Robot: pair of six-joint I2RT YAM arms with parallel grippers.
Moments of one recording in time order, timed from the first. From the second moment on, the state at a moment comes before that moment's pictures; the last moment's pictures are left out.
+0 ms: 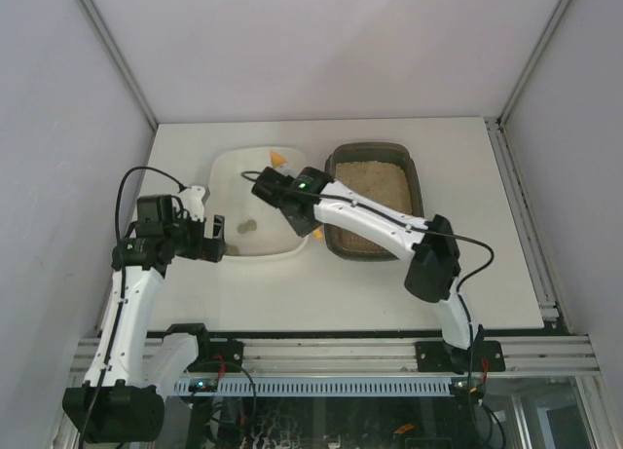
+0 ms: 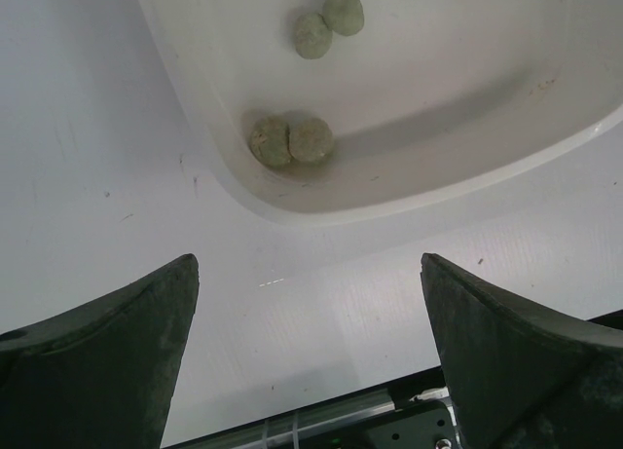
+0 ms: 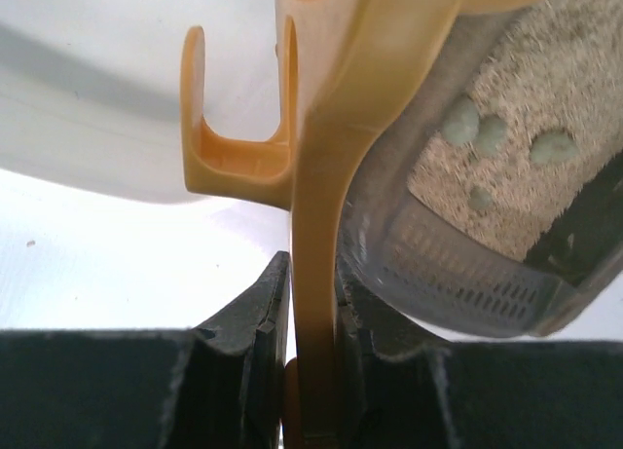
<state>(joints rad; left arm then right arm) 0.03 0.87 0.86 -0.85 0.23 0.18 1.03 2.13 2.12 -1.28 0.44 0.34</state>
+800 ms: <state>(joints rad) -0.35 1.51 1.52 -0.71 0.30 -0.39 0.50 1.72 1.62 -1.59 -0.07 0.68</state>
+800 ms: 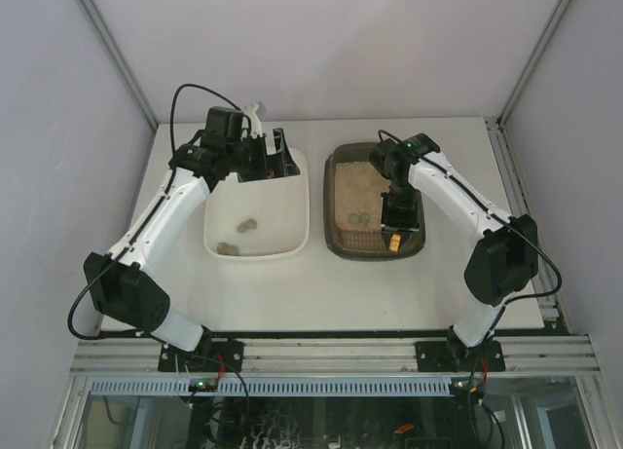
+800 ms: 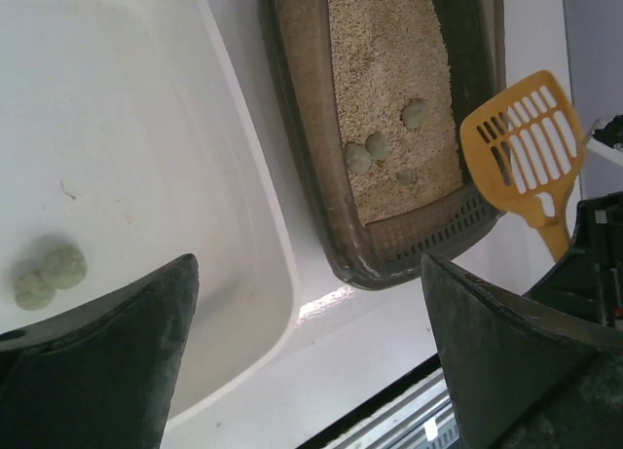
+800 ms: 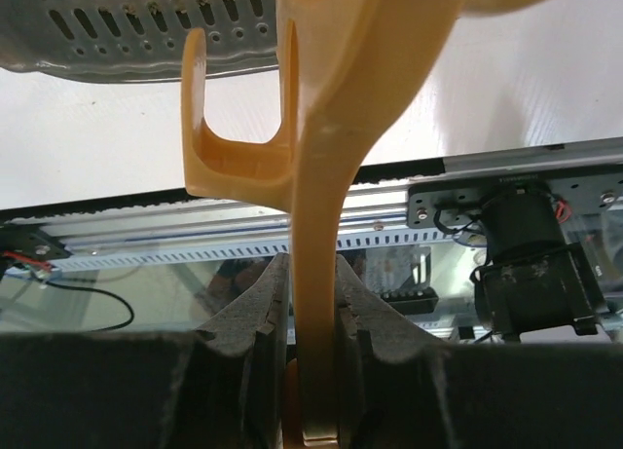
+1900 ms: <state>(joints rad) -0.17 1.27 1.24 -0.56 0.25 -0.51 0.38 2.02 1.74 -1.59 -0.19 0.65</state>
